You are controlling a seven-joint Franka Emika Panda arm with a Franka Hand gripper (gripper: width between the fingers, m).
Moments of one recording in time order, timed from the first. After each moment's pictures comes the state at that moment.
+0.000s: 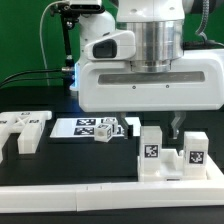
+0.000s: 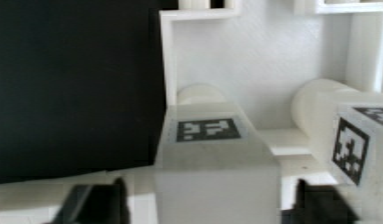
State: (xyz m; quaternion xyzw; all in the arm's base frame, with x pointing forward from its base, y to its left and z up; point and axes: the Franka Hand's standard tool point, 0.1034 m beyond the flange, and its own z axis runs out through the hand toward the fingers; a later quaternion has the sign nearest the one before) arm 0.596 0.049 0.085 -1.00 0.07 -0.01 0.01
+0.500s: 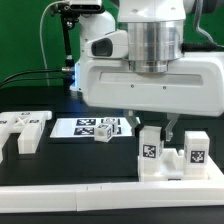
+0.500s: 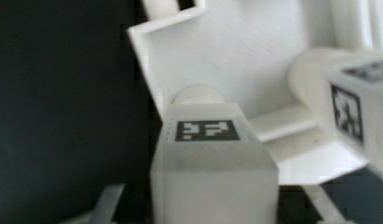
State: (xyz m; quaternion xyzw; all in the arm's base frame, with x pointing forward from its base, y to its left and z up) arm 0.595 0.055 0.084 -0.96 0.29 0.00 0.02
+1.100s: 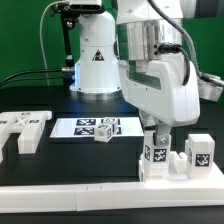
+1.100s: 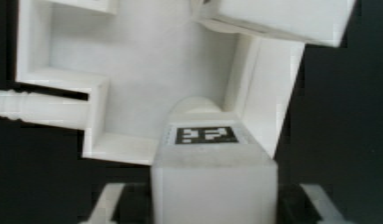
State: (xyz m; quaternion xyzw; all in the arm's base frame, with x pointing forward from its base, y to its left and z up) arm 0.604 0.056 0.083 -0.78 0.63 -0.03 0.06
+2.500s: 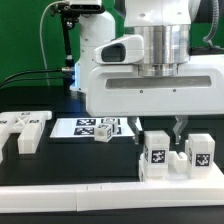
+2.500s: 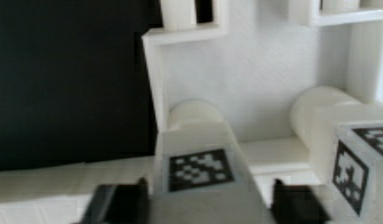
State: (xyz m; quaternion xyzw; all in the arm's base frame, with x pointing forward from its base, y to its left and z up) arm 0.599 0.058 0.077 -1.00 0.07 -0.04 0.01
